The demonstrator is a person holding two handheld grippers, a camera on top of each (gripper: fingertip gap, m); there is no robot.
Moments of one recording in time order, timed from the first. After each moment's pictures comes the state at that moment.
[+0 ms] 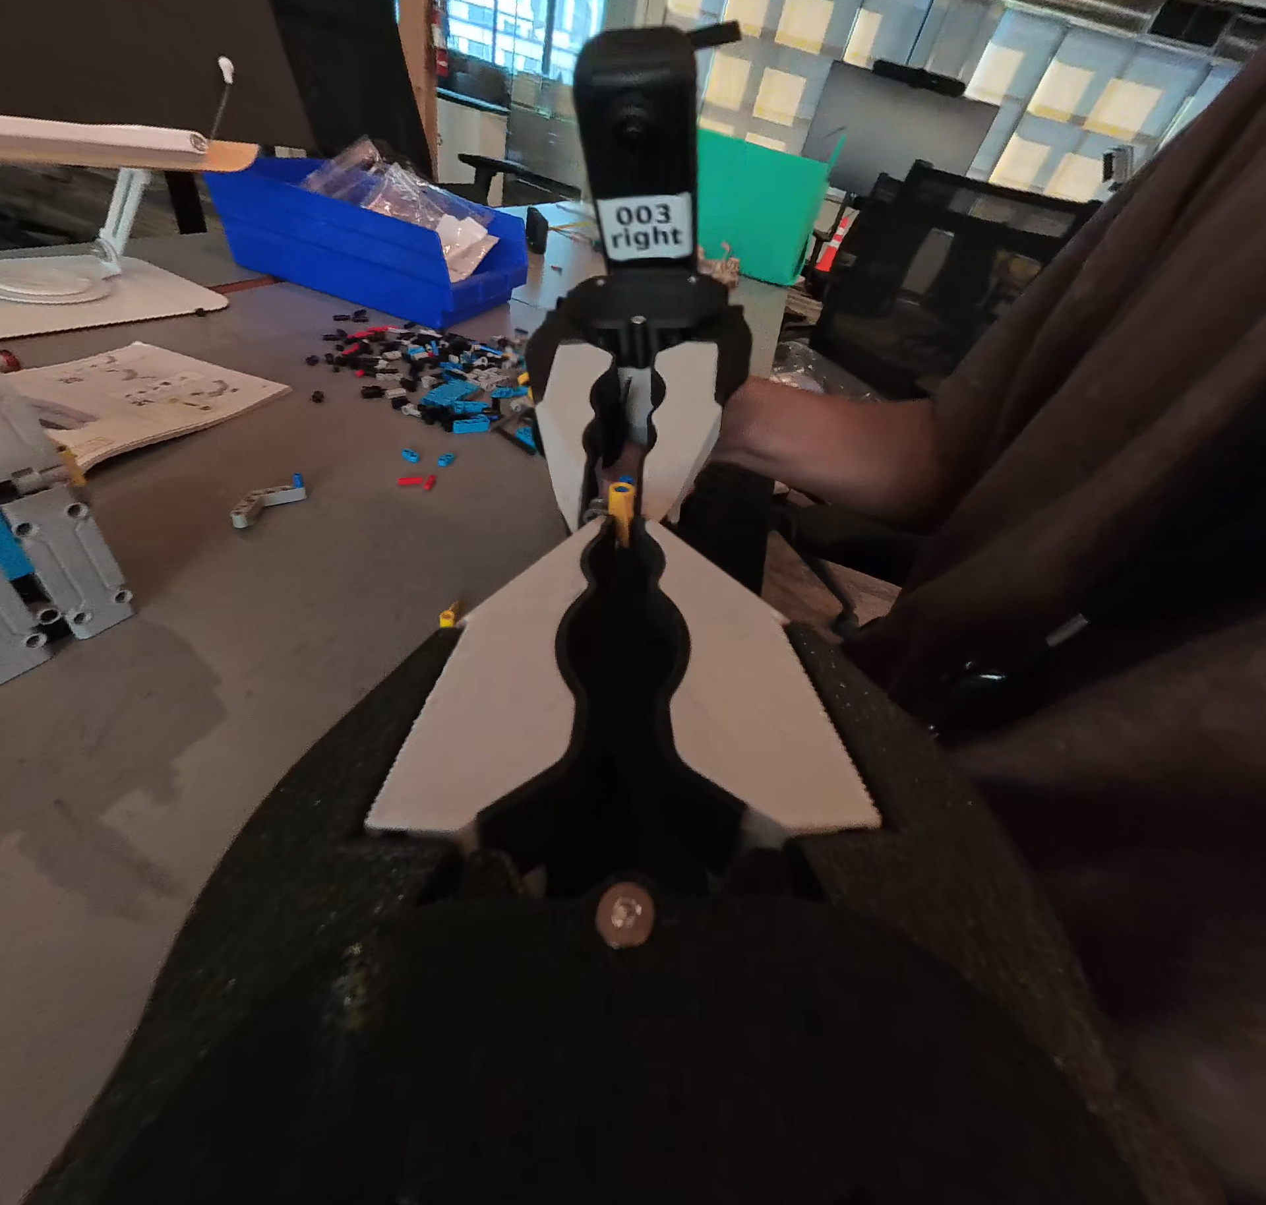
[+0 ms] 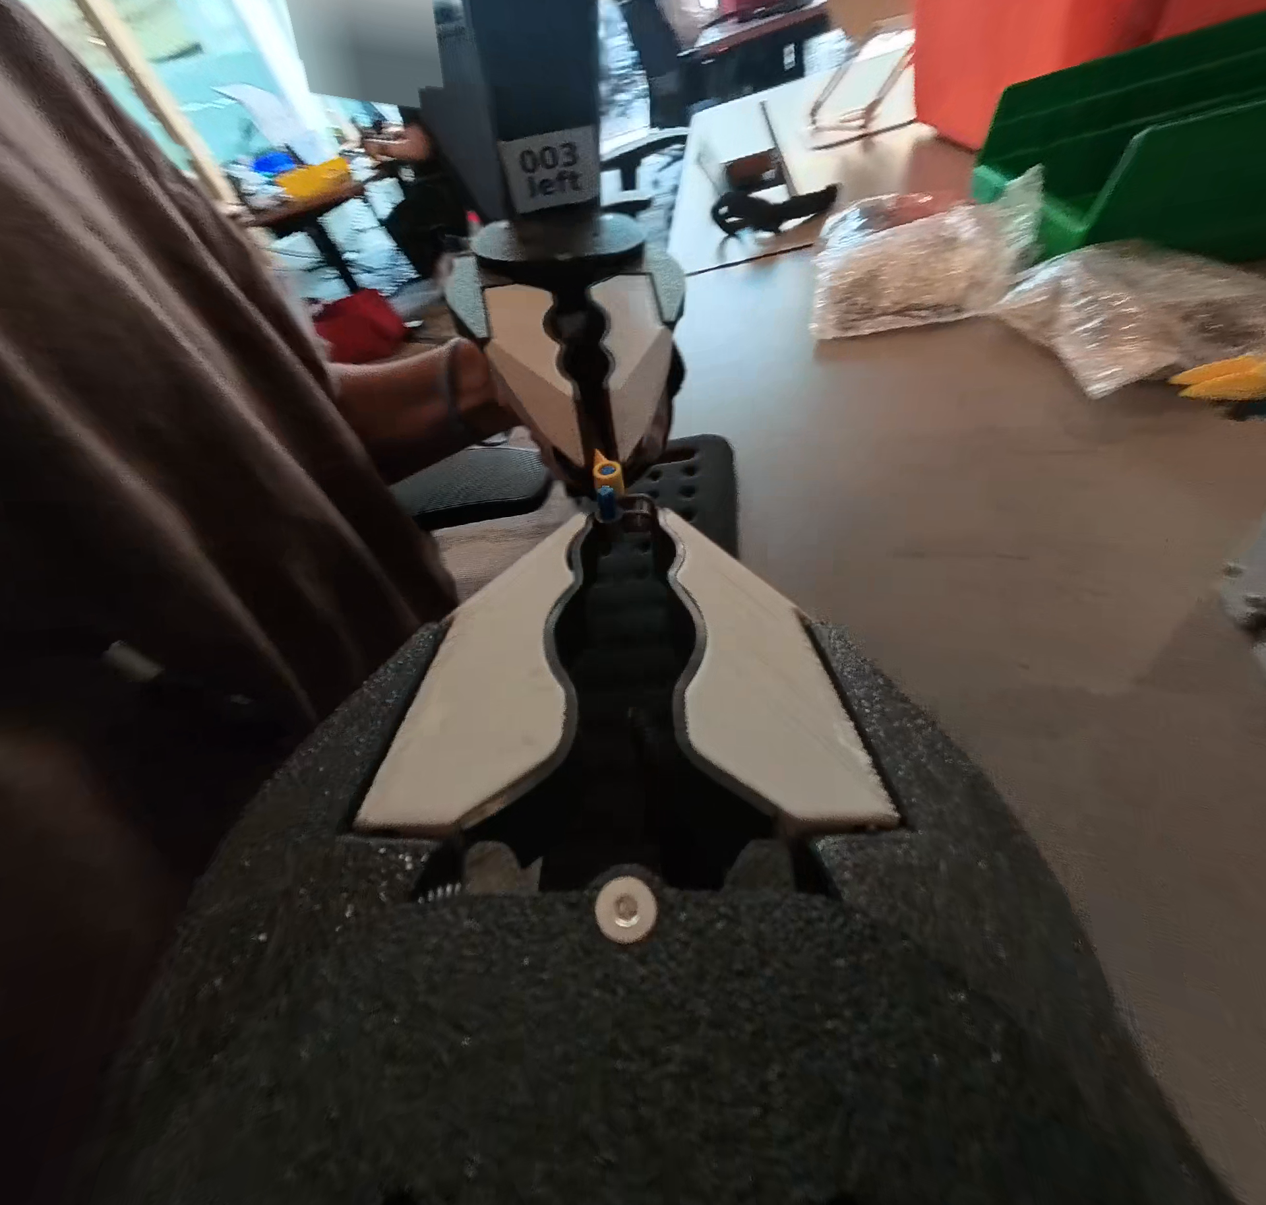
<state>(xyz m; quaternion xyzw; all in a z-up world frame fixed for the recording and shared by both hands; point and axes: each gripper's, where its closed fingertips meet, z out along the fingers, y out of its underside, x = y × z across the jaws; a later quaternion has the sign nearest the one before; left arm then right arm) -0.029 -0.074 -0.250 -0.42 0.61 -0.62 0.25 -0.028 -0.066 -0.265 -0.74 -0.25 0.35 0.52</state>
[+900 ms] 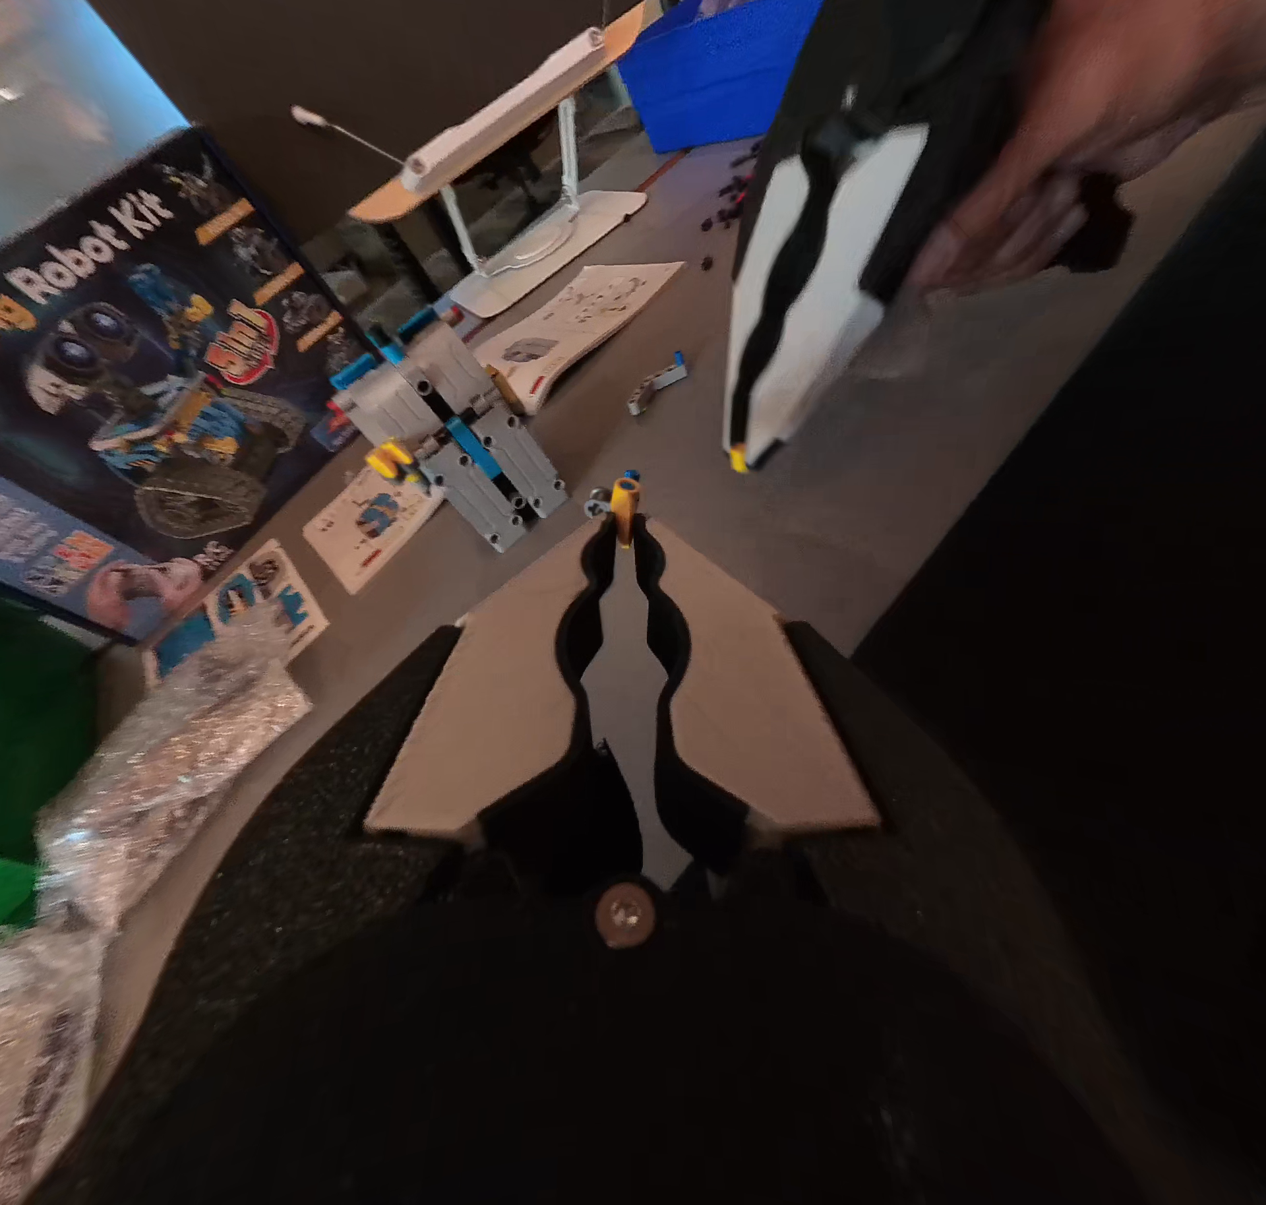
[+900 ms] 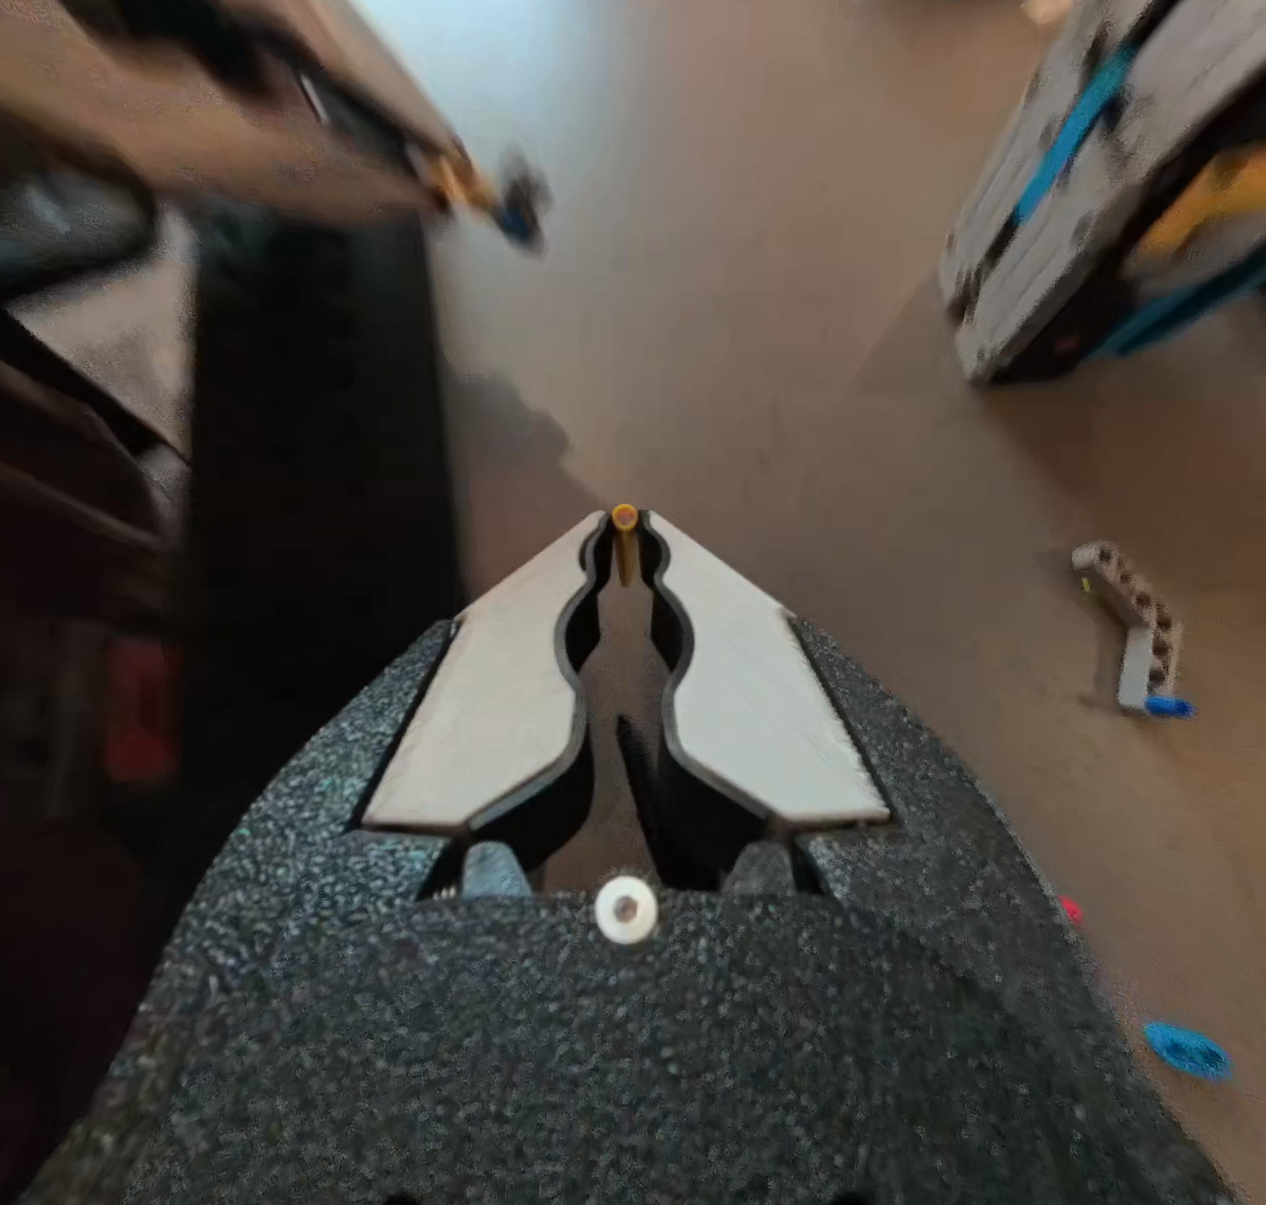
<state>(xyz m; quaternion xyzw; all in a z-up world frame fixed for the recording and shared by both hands) 0.000 0.000 -0.303 -0.47 0.65 -0.30 0.51 0.052 -0.030 -0.354 -0.88 -0.22 0.17 0.38</state>
